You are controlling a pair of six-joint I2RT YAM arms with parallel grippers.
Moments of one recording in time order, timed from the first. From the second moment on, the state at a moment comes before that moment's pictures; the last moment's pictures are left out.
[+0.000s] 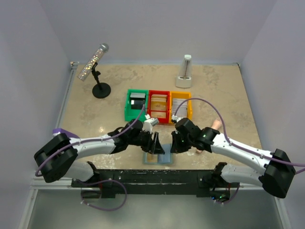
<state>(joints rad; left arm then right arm) -0.90 1.35 0.53 0.23 0.47 -0.70 0.89 1.11 0.71 -0.60 -0.08 0.65</state>
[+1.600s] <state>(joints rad) -0.90 1.22 0.36 0.10 0.20 -0.72 0.89 1.42 0.62 -0.12 -0.36 0.75</state>
